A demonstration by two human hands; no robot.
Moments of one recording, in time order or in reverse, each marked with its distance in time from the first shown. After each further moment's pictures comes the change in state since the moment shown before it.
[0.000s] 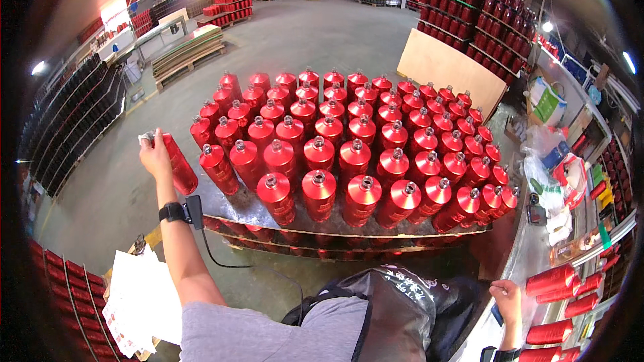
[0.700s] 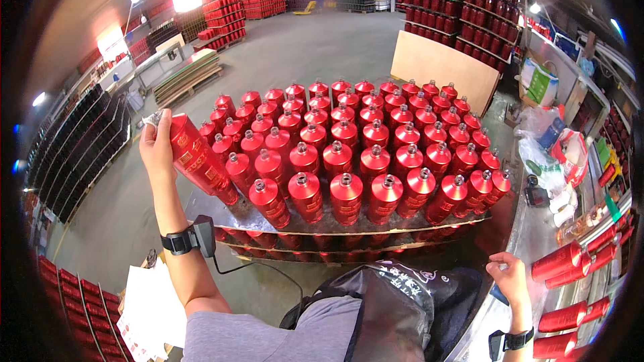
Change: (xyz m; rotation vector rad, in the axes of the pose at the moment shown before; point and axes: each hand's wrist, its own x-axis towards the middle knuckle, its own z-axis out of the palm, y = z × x) left_hand -0.056 0.210 -0.087 -0.872 -0.432 -0.061; right_hand 0.004 -0.047 -0.012 0.050 -0.008 -0.233
